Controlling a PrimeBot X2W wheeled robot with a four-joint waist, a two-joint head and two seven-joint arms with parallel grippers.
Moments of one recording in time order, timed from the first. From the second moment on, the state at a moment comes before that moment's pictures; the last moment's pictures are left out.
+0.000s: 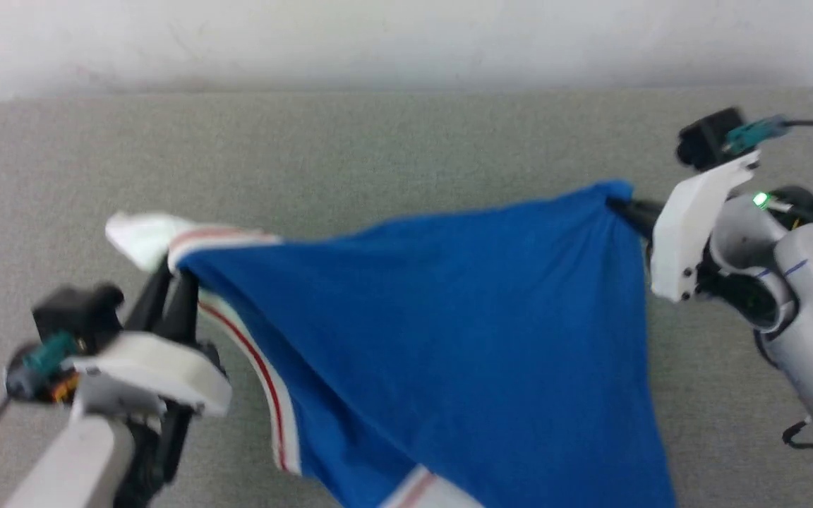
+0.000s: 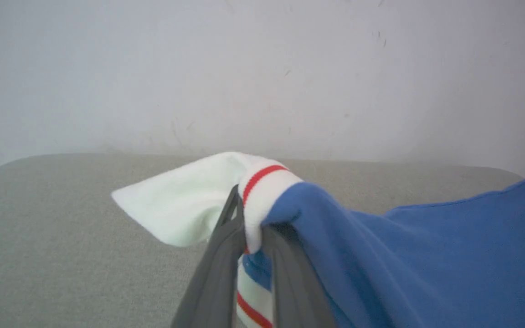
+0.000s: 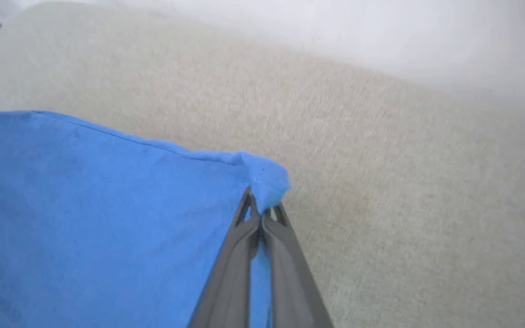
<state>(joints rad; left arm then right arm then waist) -0.14 0.52 -0.36 -0.12 -0.62 0.30 -0.05 -0.73 -0.43 0.59 0.49 0.79 0.13 0.47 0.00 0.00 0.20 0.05</state>
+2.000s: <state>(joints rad) -0.69 0.34 -0.34 0.83 -0.64 -0.01 -0.24 -0.76 -0.46 0.84 0.60 0.84 0.13 -0.24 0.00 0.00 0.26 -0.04</state>
